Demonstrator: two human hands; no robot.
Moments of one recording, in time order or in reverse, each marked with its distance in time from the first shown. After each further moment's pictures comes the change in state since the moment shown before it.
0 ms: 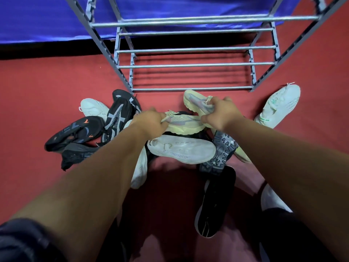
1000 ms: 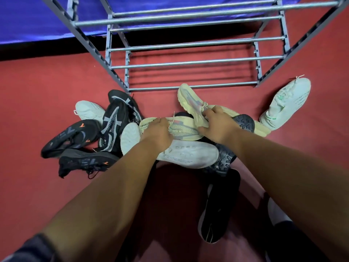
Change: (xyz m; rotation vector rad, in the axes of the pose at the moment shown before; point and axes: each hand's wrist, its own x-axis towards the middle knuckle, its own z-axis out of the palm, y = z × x) left_hand 0.019 0.022 0.051 -0.215 0.045 -0.108; right_hand 0.009 0.016 0.034 -0.189 -0.184 -0.142
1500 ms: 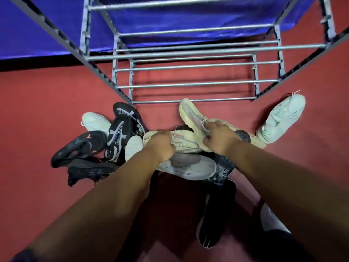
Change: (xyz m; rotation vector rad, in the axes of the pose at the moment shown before) left_hand -0.001 0.025 -0.049 -0.036 -0.187 -0.049; right_hand 0.000 -0.011 -0.040 -0.002 -0.102 0.042
